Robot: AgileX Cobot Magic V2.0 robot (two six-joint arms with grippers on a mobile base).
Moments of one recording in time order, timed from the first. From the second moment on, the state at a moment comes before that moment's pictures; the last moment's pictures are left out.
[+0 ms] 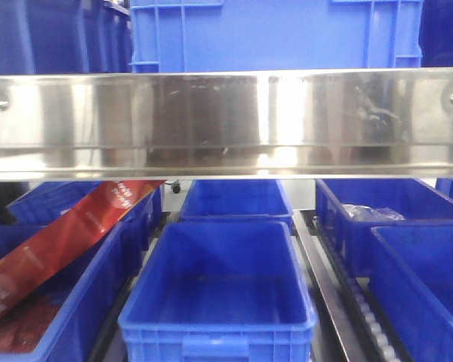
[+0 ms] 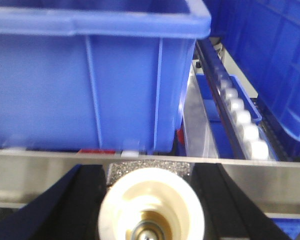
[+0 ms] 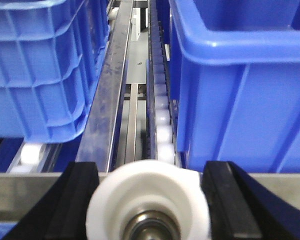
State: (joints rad) left arm 0.01 0.64 -0.76 -0.13 0.58 0.13; right arm 0.00 0.73 -0.83 0.08 0.60 -0.04
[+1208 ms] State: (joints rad) left arm 0.01 0.64 -0.76 -0.13 0.58 0.13; right arm 0.00 0.73 -0.83 0.08 0.60 -0.04
